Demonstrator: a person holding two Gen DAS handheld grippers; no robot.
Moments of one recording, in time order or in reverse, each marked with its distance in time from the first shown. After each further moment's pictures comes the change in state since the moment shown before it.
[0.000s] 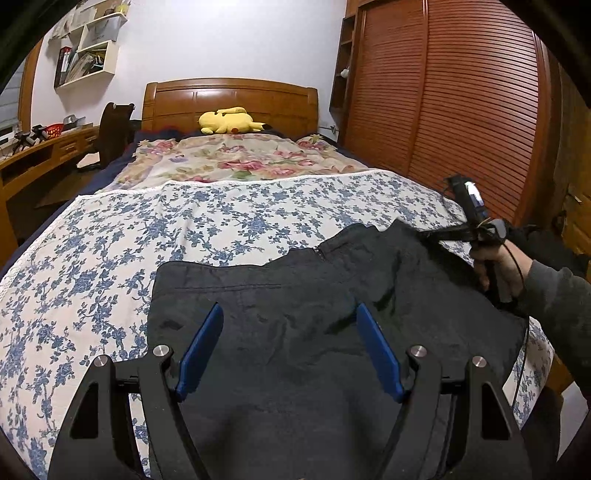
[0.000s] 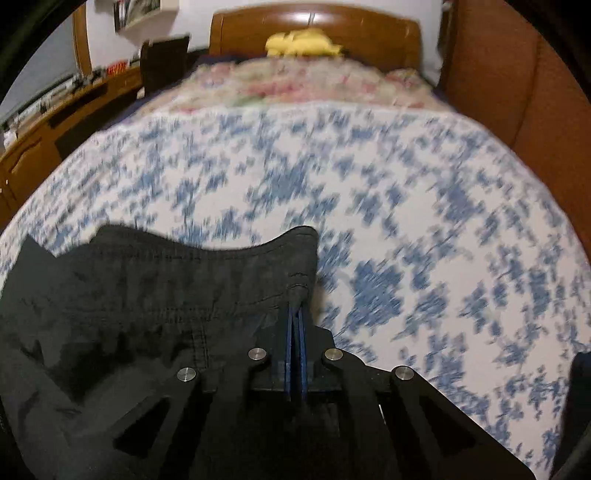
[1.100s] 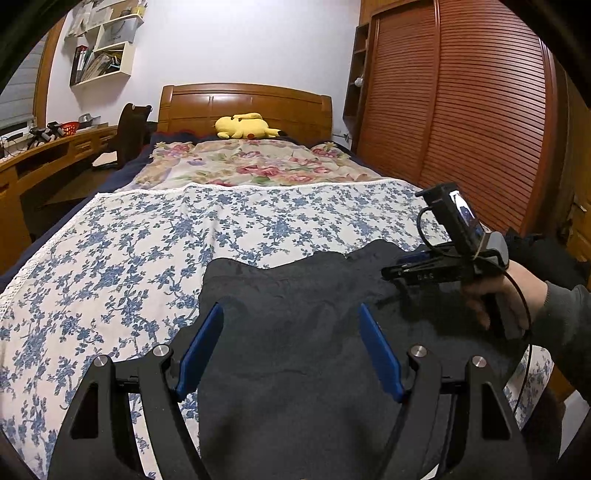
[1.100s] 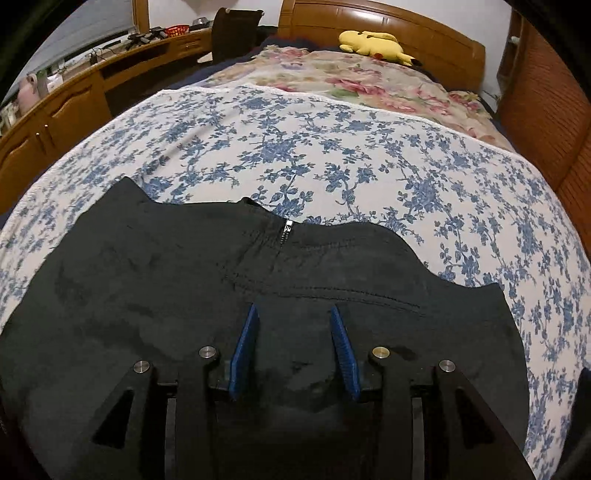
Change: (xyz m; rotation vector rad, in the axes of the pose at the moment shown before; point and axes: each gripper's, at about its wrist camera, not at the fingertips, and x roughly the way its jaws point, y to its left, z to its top) left arm -0.026 0.031 -0.009 -0.028 -0.028 0.040; right arm 0.015 0.138 -0.012 -0.187 0.105 0.098
